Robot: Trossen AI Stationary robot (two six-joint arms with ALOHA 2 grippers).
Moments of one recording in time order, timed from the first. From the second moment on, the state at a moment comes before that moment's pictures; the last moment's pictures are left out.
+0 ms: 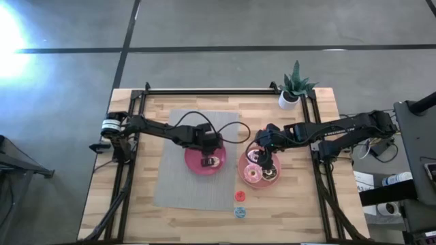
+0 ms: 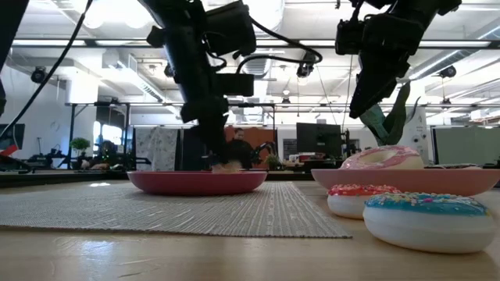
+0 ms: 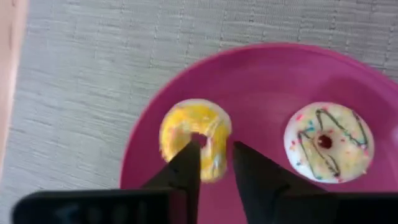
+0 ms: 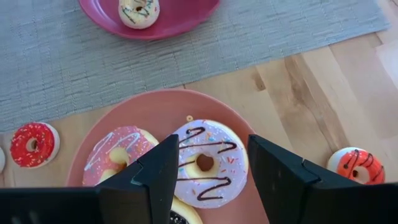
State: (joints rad) left arm 0.01 1.79 1.21 -0.55 -0.25 -0.02; right arm 0.06 1.28 0.86 -0.59 0.13 0.41
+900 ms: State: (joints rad) left arm -0.32 1.60 1.25 -0.63 -0.21 -0.35; right arm 0.11 1.34 0.86 -0.52 -0.21 0.48
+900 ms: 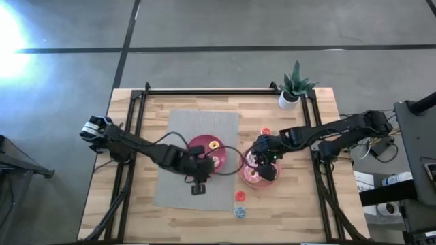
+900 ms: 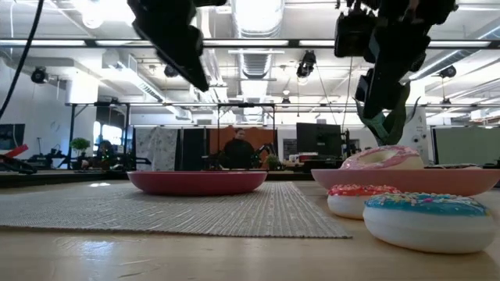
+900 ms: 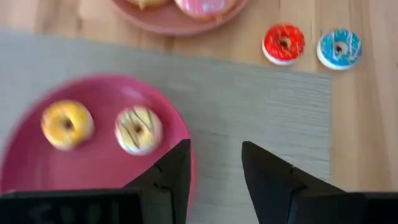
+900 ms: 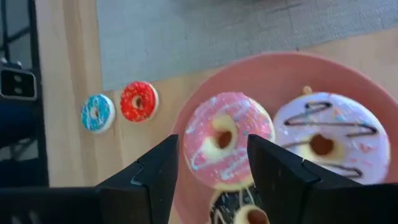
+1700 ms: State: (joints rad) left arm -0.51 1.34 1.07 -0.96 -0.32 -0.49; right arm 0.41 1.58 0.86 -0.18 -0.13 1.70
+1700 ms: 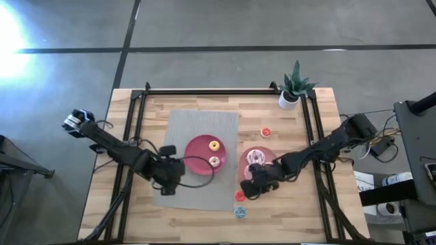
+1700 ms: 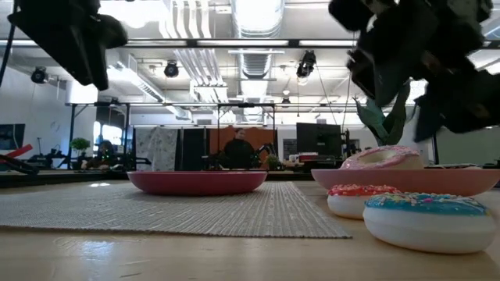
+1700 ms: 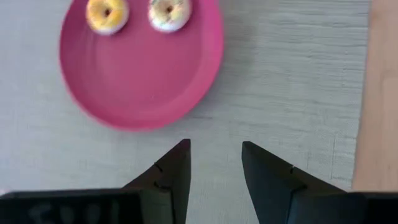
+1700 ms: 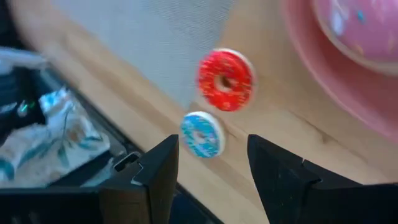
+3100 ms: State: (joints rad) left arm -0.55 1.01 0.86 -0.89 -0.39 -0.55; right arm 0.45 1.87 1.14 -0.46 0.05 1.89
